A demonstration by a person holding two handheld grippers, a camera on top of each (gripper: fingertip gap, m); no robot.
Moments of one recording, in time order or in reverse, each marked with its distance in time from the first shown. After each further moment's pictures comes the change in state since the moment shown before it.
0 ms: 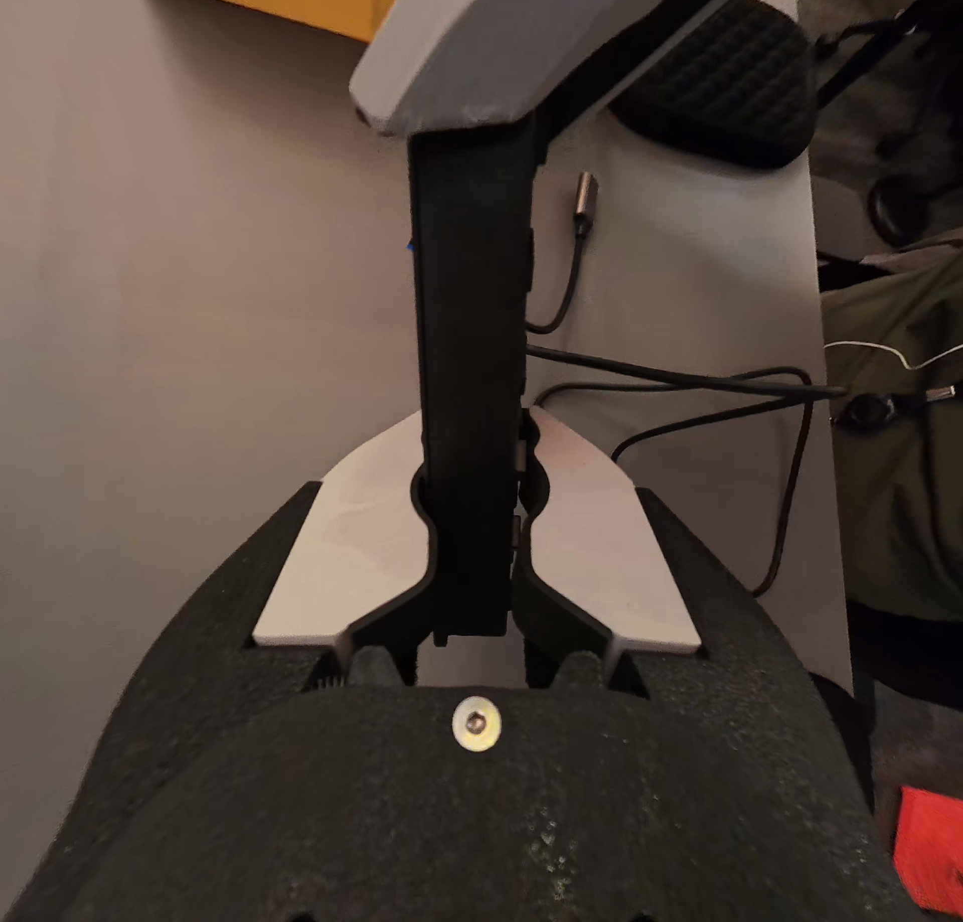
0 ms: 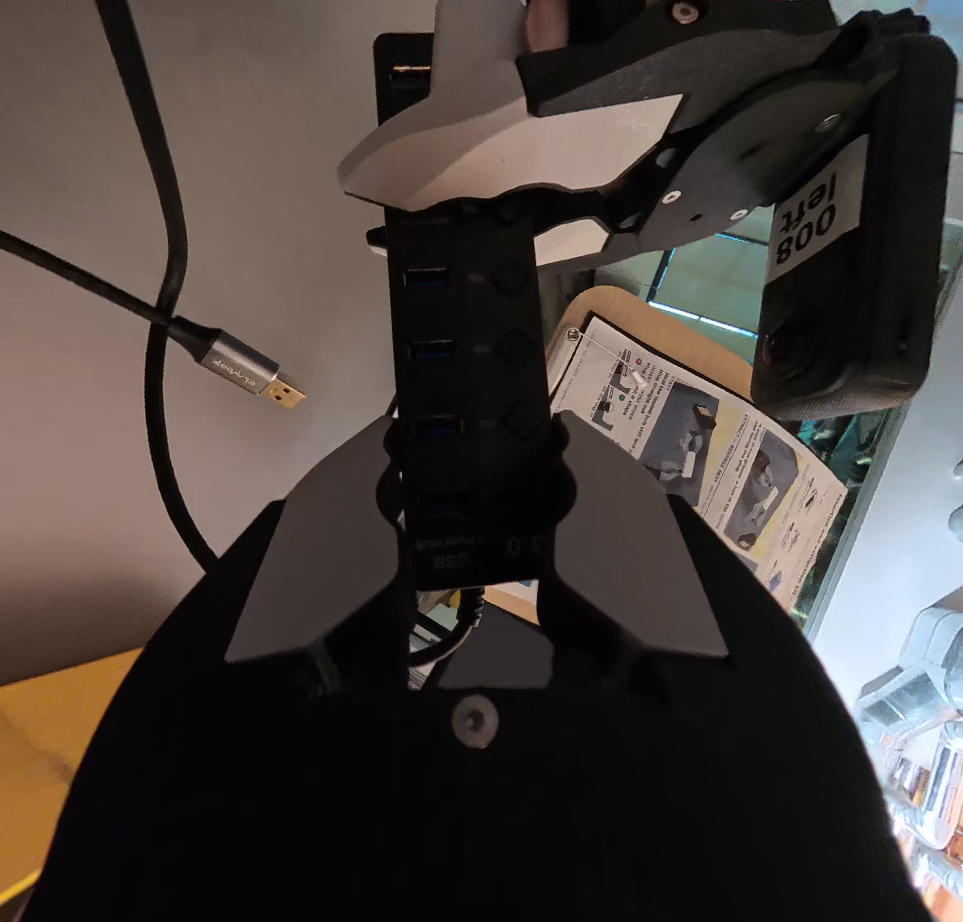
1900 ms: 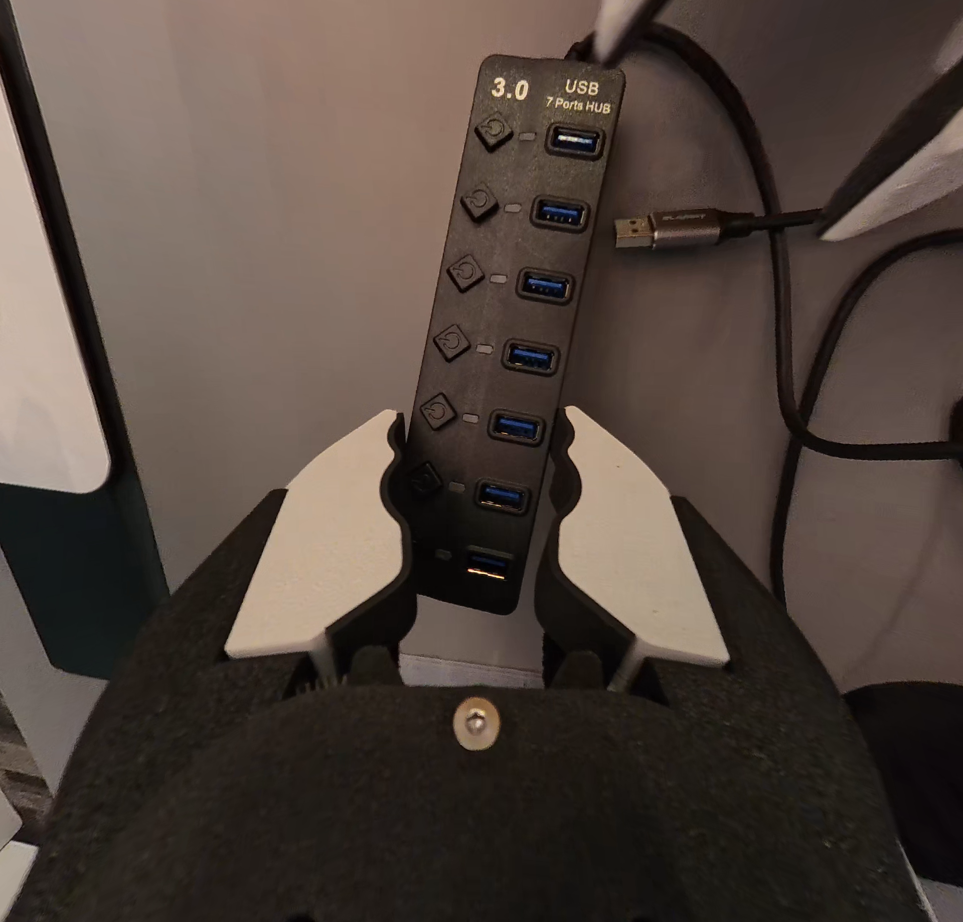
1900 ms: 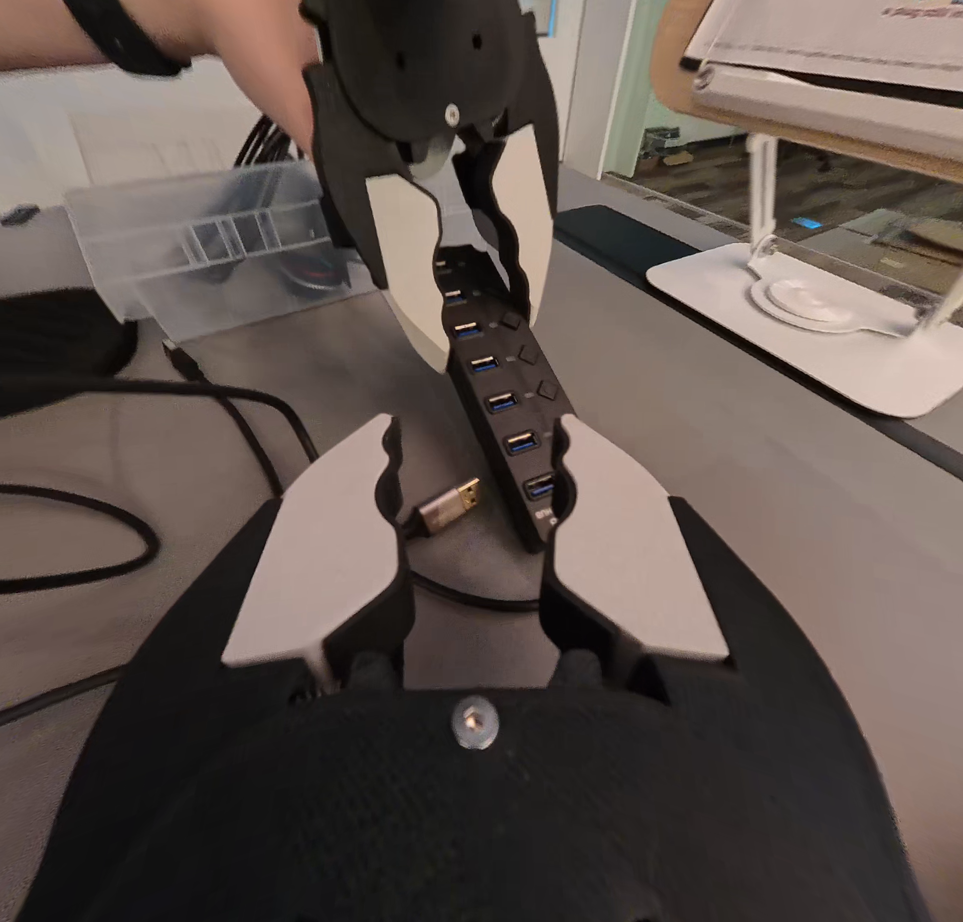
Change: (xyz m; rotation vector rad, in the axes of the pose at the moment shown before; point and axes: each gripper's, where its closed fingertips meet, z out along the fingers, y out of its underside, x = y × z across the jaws) left arm -0.087 0.056 0.012 -0.443 -0.374 0.102; right arm -0.078 -0.023 0.037 0.456 -0.069 1.612
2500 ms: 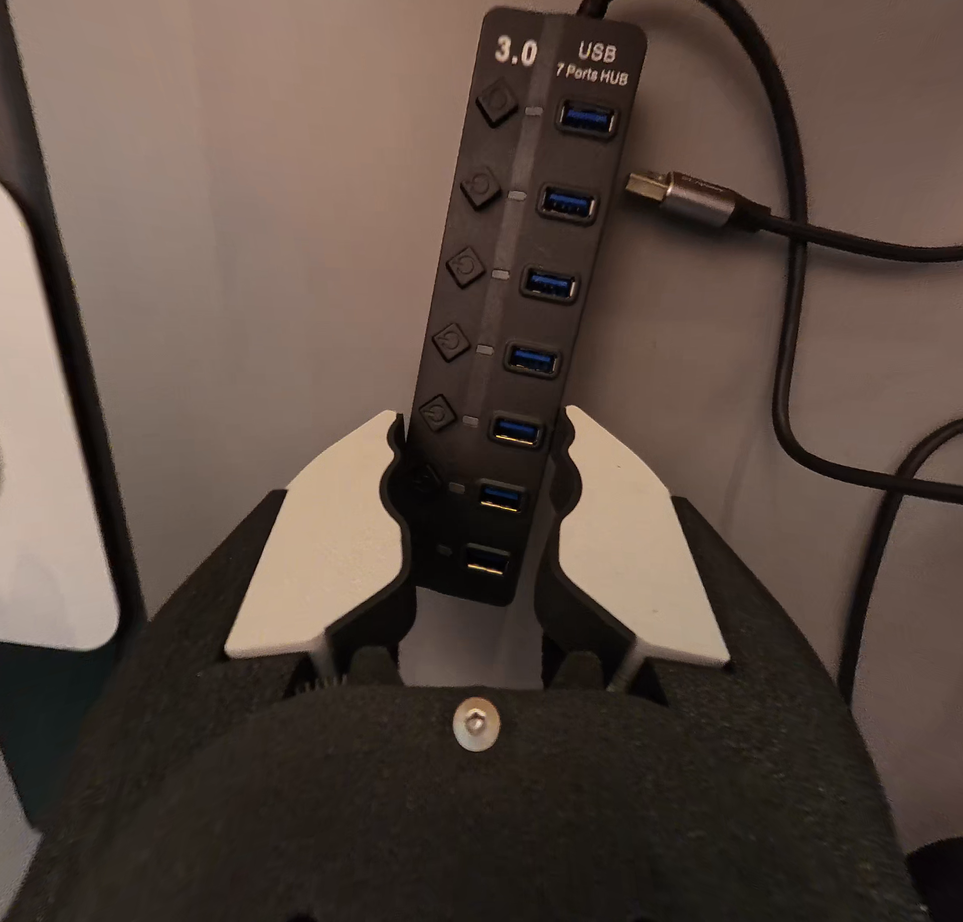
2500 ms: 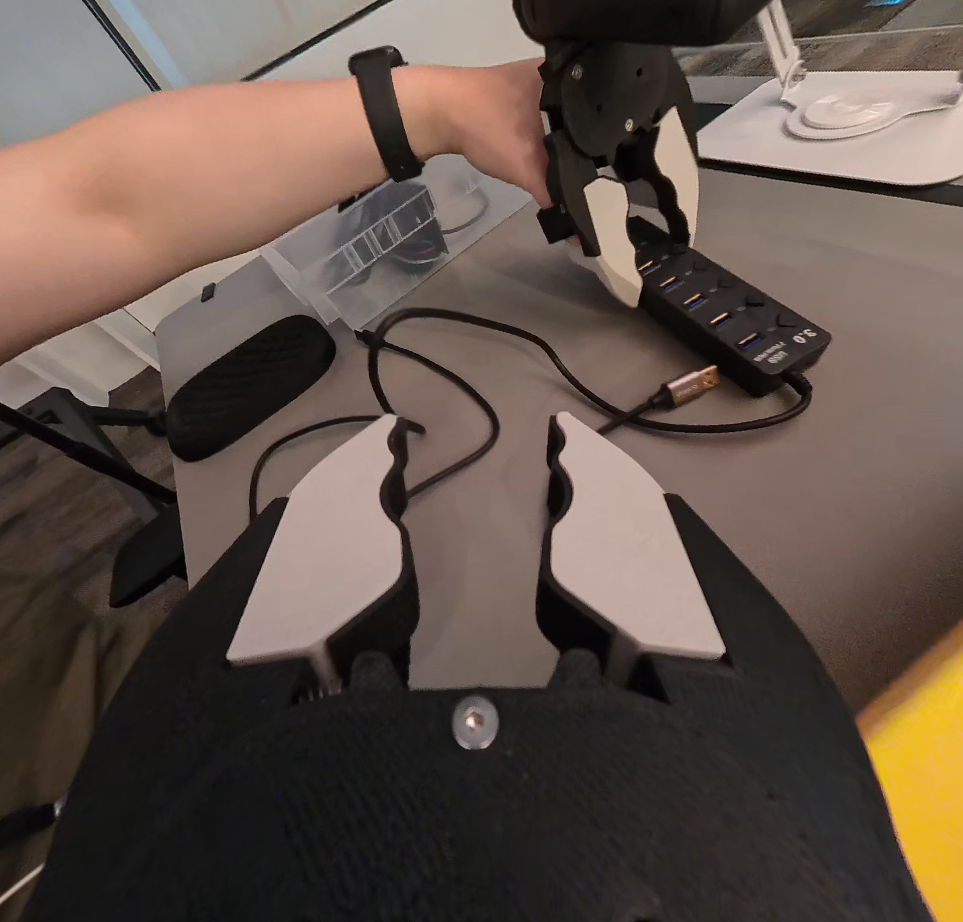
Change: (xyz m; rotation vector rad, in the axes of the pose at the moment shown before) left arm -0.020 -0.055 0.039 0.087 0.044 0.005; right arm -0.063 -0.013 -0.127 -0.094 -0.019 0.350
